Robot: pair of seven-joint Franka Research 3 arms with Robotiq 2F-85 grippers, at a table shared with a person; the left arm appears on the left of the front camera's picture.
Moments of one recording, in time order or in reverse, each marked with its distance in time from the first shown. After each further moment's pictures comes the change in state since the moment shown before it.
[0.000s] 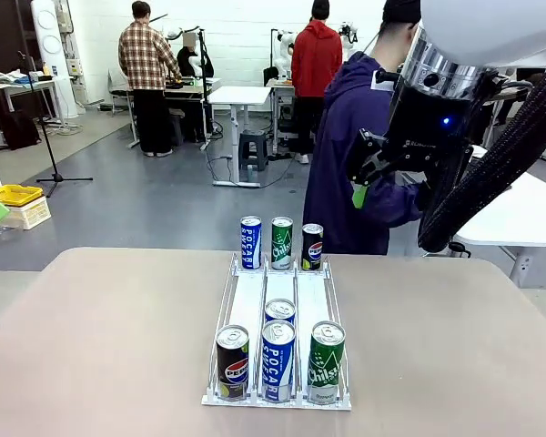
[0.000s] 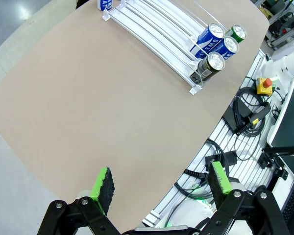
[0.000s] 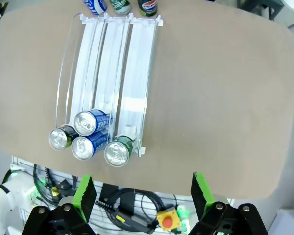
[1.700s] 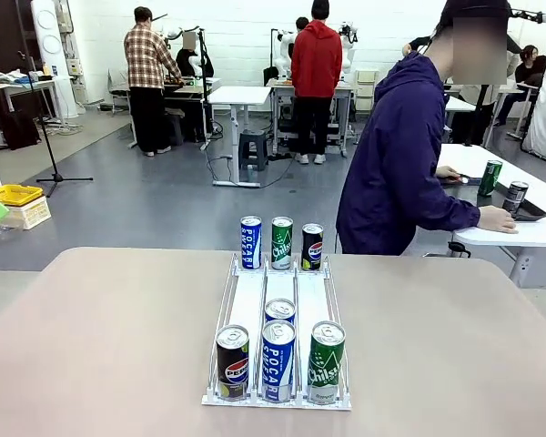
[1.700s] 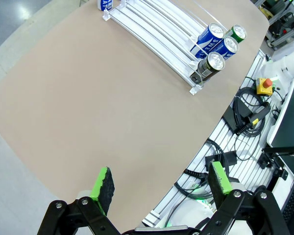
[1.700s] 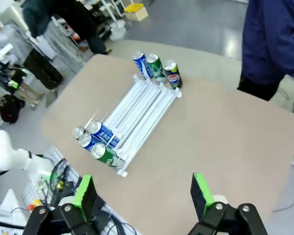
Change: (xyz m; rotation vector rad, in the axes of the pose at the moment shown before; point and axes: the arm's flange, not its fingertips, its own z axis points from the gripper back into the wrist) left arm 0.000 0.000 0.000 0.000 0.000 0.001; right arm -0.084 -0.313 0.055 0.524 -0.490 0.294
